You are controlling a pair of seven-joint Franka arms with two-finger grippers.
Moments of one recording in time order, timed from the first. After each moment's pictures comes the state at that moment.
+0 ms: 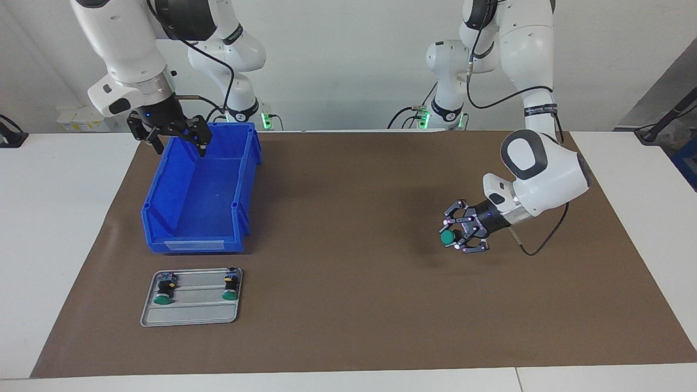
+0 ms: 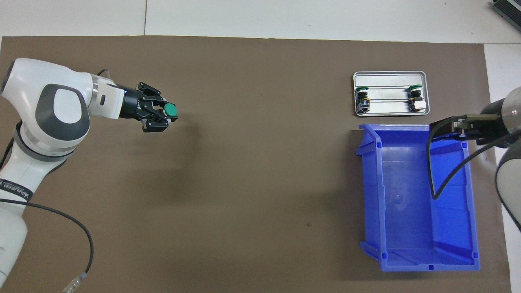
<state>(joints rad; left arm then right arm) -0.08 0.37 -0.02 -1.77 -0.85 2.05 1.59 0.07 -0.04 -0.02 -1.66 -0.04 1.61 0.15</state>
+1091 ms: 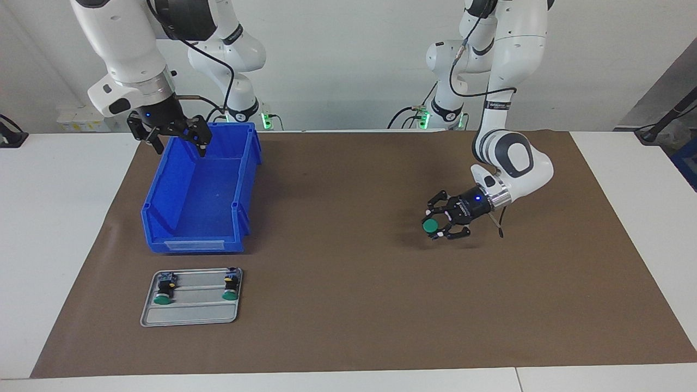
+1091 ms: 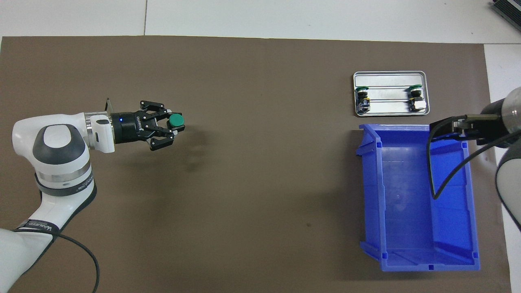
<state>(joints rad) -0.08 0.27 -0.04 -2.17 -1.64 2.09 2.21 0.07 -0.04 -0.02 -1.66 -0.04 1.61 0.15</state>
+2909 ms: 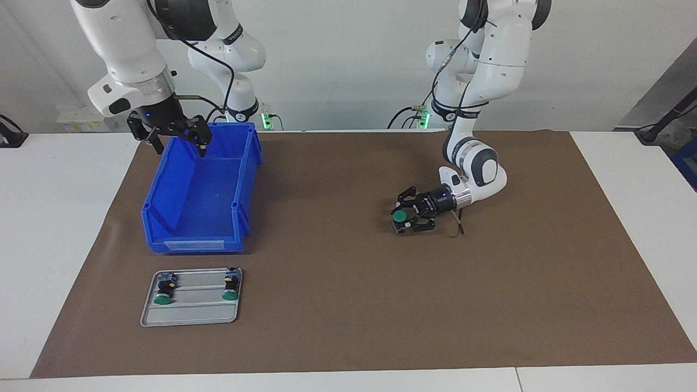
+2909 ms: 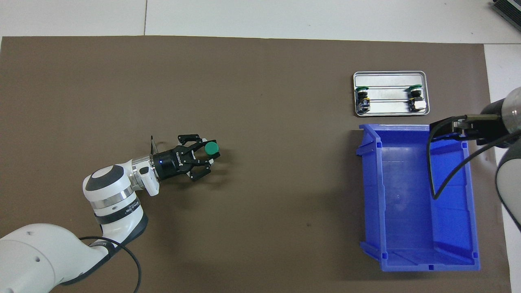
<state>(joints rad) -0.15 0.37 -0.04 -2.30 -1.94 1.87 2.57 0.07 -0.04 -0.02 -1.66 -0.04 1.61 0.15</state>
